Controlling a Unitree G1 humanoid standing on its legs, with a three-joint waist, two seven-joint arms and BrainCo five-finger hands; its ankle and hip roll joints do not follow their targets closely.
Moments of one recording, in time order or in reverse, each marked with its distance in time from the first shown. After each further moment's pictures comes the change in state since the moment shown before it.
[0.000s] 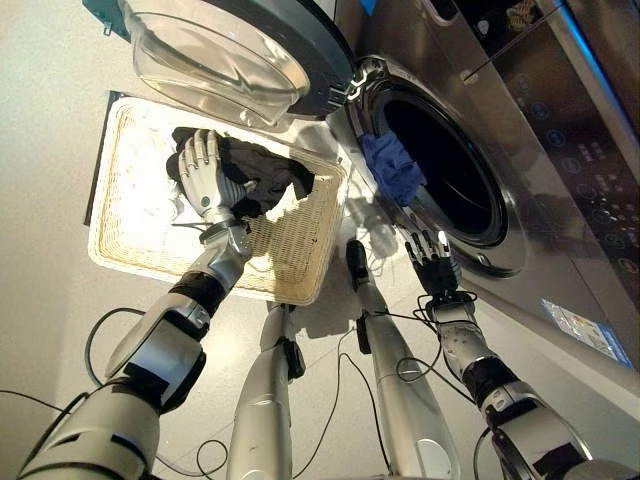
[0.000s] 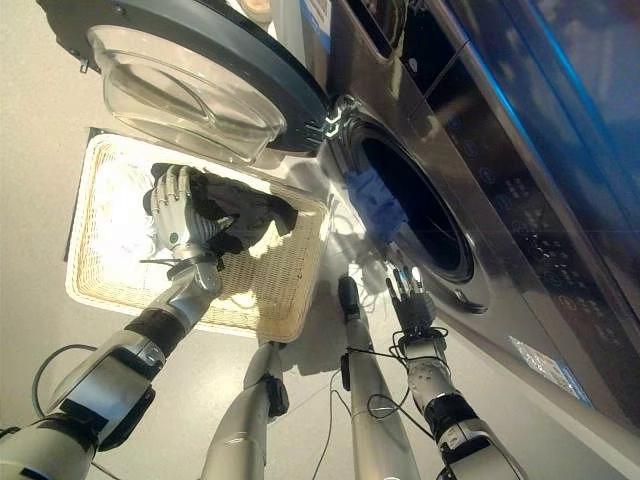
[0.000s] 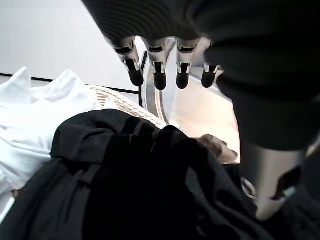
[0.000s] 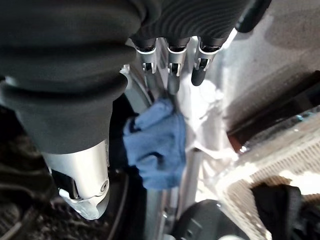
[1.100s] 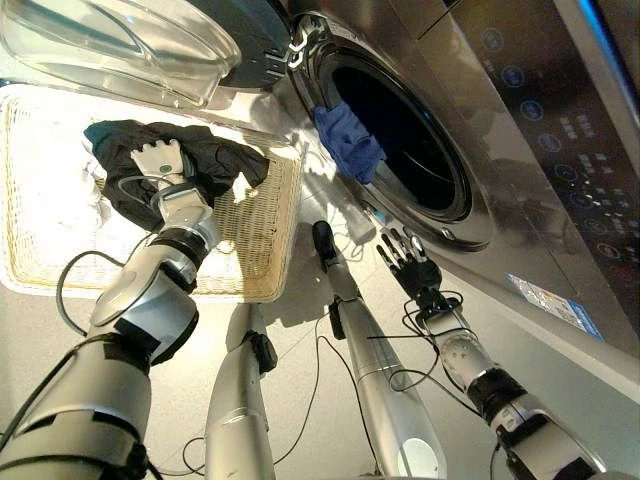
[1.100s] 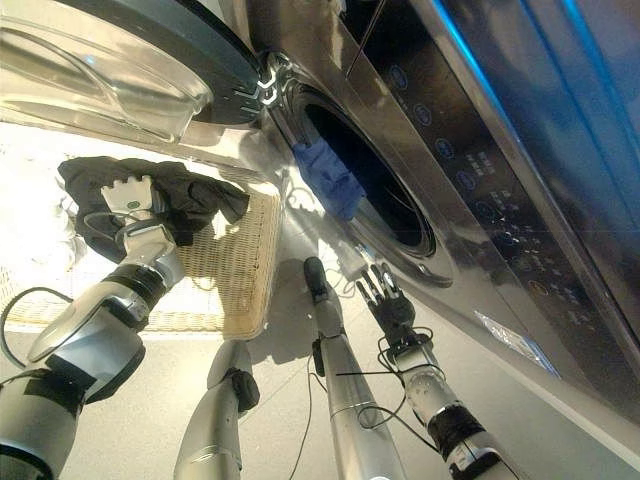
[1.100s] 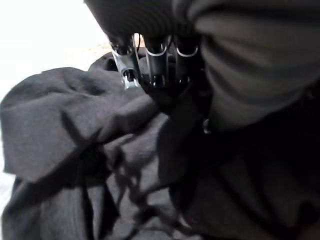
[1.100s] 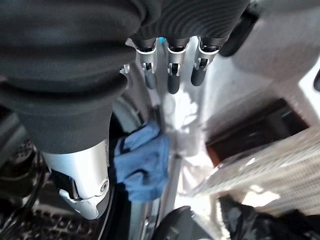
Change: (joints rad) left arm -0.285 0.086 -0.222 0.279 0.074 0.428 -0.500; right arm 0.123 -0.064 0.135 -0.190 -0.046 0.092 0.088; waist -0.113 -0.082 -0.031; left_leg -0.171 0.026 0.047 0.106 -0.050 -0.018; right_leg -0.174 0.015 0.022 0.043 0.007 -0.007
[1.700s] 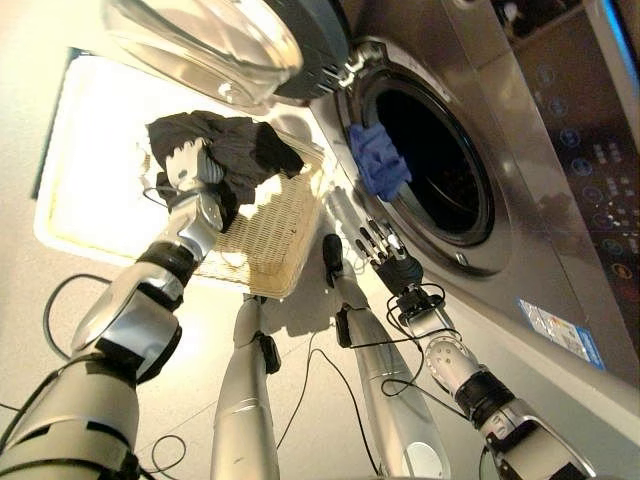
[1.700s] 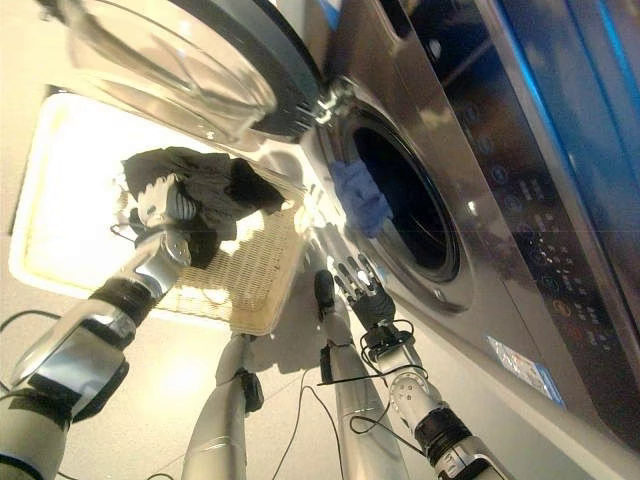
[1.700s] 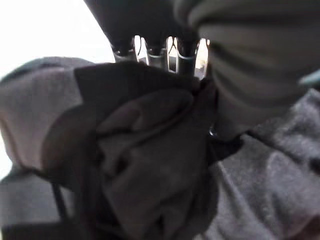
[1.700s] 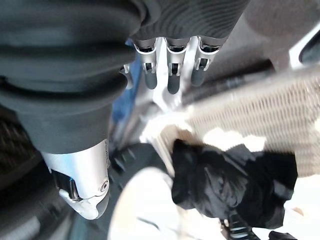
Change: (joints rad) left arm 0.245 0.066 0.191 -0.304 -0.289 -0.388 0.098; right arm -0.025 0.060 0.023 -0.121 -0.182 -0.043 -0.081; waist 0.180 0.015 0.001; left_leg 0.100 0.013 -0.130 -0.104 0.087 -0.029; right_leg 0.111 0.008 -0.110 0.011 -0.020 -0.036
